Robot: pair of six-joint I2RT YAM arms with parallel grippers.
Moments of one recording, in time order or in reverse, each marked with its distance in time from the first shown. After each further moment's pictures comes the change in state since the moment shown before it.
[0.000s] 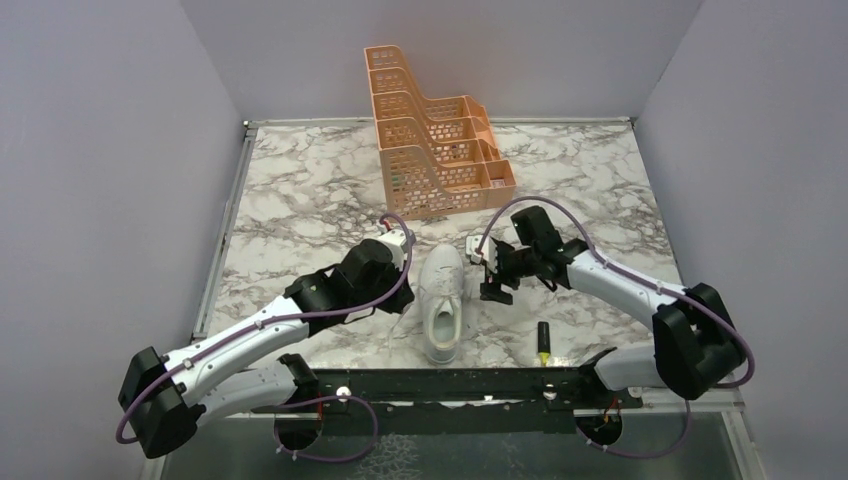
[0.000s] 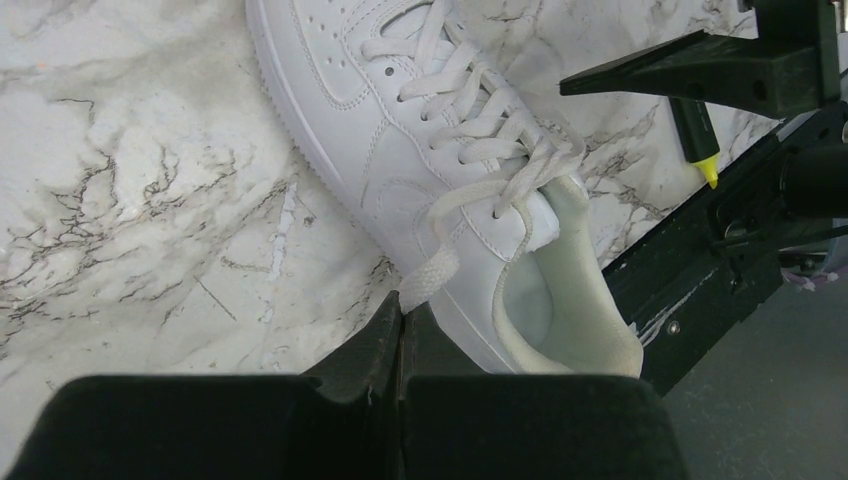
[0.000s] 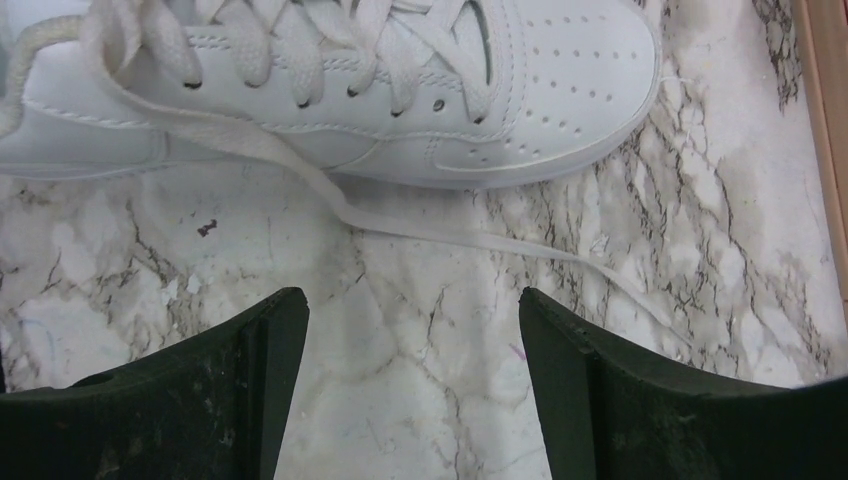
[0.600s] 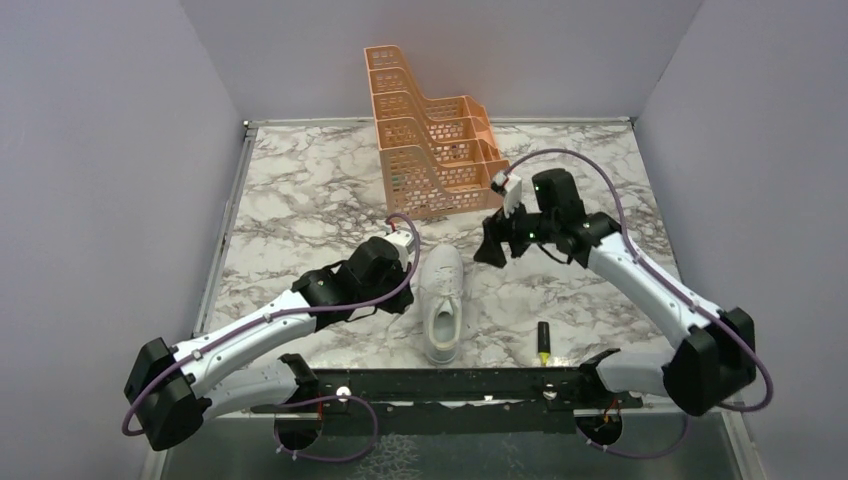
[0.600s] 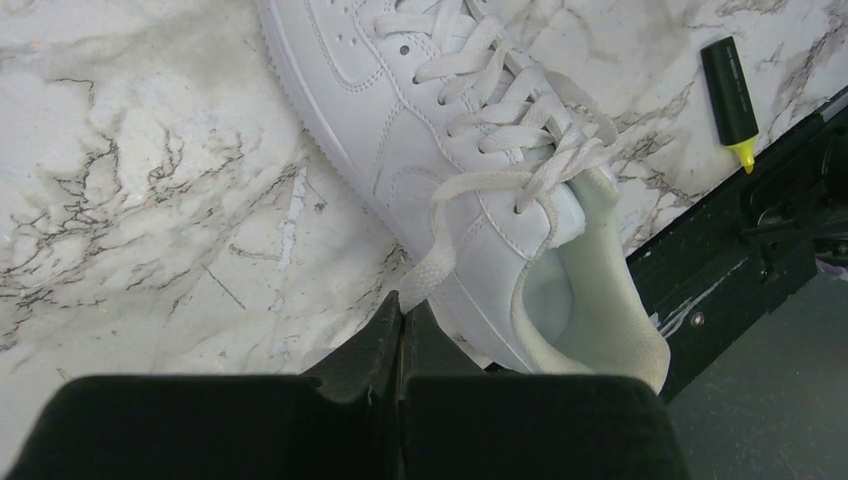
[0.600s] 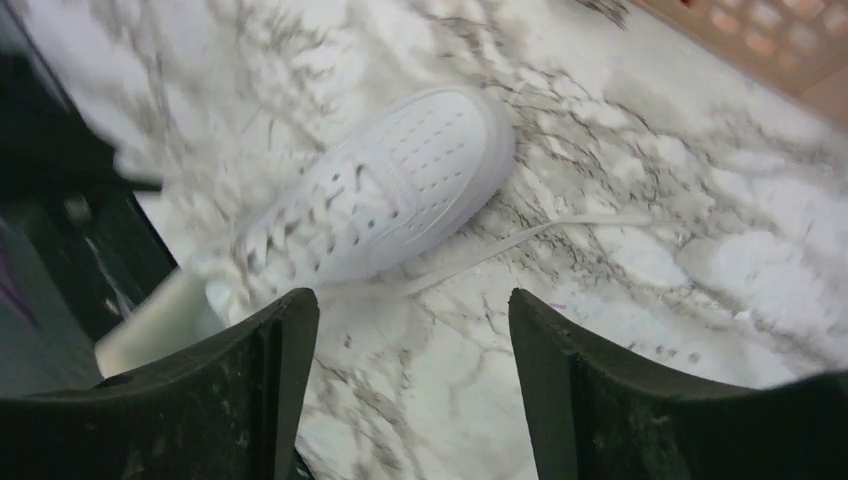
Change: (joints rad) left arm 0.000 0.059 0.030 -0.039 -0.002 0.019; right arm -0.112 0.032 0.315 -0.147 0.066 0.873
